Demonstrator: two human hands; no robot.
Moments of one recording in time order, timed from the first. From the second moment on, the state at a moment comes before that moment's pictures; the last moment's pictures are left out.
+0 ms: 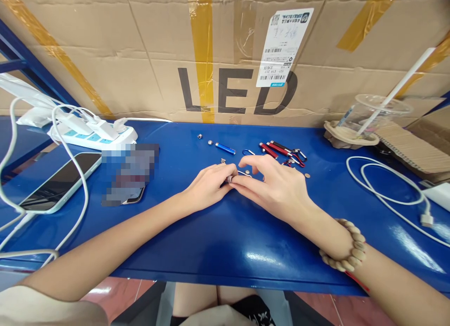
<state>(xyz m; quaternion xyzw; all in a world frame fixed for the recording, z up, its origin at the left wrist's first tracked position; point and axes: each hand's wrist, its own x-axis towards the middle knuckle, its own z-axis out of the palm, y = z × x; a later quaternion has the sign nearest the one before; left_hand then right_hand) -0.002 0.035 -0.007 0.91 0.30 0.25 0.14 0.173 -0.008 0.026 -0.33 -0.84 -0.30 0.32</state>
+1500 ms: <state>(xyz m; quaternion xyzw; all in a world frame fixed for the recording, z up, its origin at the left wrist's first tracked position) -0.003 0.036 -0.004 0.86 0.37 0.26 0.23 0.201 0.021 0.011 -0.56 -0.81 0.01 0.18</state>
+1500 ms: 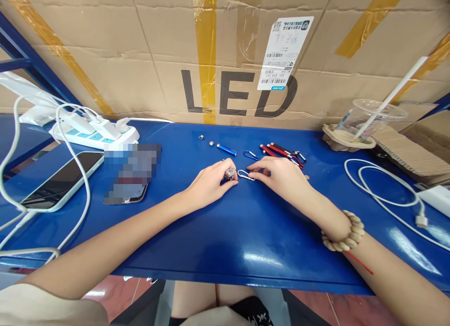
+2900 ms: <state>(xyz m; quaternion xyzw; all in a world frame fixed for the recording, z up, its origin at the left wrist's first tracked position) -0.004 0.027 0.006 0.81 0.39 0.34 0.28 0.205 0.025 0.020 -0.55 -0.83 0.02 0.12</state>
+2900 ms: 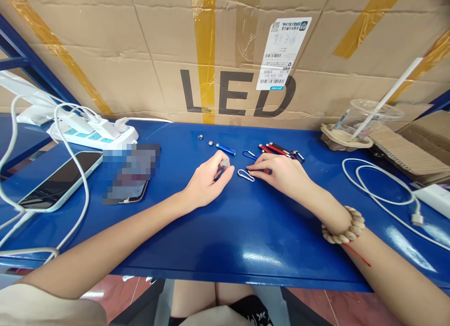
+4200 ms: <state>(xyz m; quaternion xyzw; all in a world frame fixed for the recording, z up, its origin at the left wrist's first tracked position) -0.005 0.032 0.002 0.84 0.31 0.33 0.29 0.183 0.005 0.017 -0.36 -0.85 0.02 0.39</state>
